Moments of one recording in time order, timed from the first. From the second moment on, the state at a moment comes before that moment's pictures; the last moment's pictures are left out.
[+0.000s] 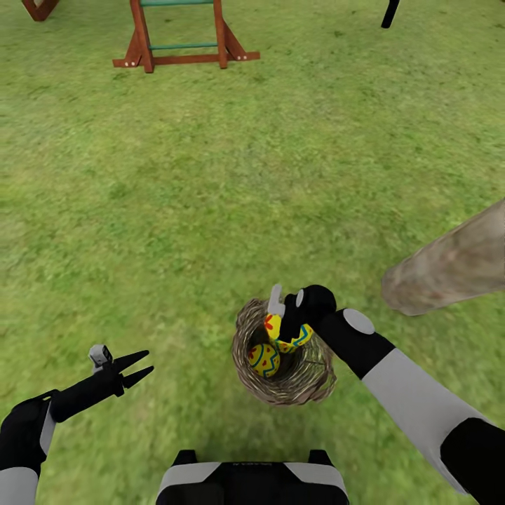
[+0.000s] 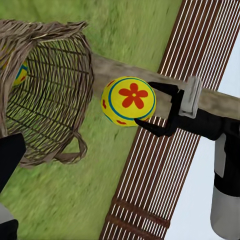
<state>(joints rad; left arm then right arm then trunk) -0.55 0.19 0.65 -0.83 -0.10 0.96 -1.56 -1.00 -0.07 0.68 -1.09 0.79 0.69 1.00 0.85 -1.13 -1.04</state>
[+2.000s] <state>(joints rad) -0.55 0.19 0.65 -0.83 -0.10 0.96 -1.56 -0.97 -0.10 0.58 -1.10 0.79 0.70 1.00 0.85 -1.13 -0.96</state>
